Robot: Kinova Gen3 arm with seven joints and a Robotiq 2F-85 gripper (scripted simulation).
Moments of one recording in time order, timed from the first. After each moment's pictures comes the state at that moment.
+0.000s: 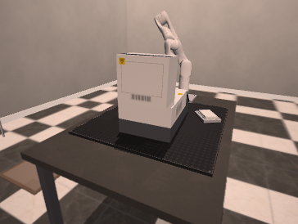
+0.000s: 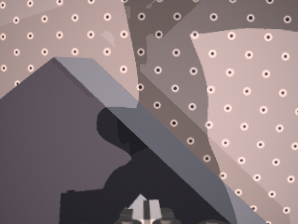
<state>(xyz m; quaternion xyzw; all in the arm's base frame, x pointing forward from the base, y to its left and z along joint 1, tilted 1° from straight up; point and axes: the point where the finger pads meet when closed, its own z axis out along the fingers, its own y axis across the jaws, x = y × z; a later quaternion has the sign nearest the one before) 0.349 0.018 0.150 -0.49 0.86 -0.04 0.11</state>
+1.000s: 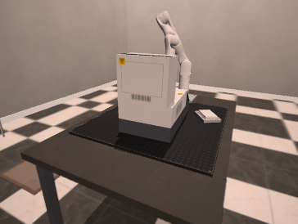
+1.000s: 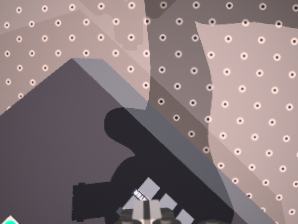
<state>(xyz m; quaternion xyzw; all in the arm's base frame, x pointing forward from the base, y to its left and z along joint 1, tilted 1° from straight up) 0.349 0.018 0.182 -0.49 0.86 -0.04 0.11</state>
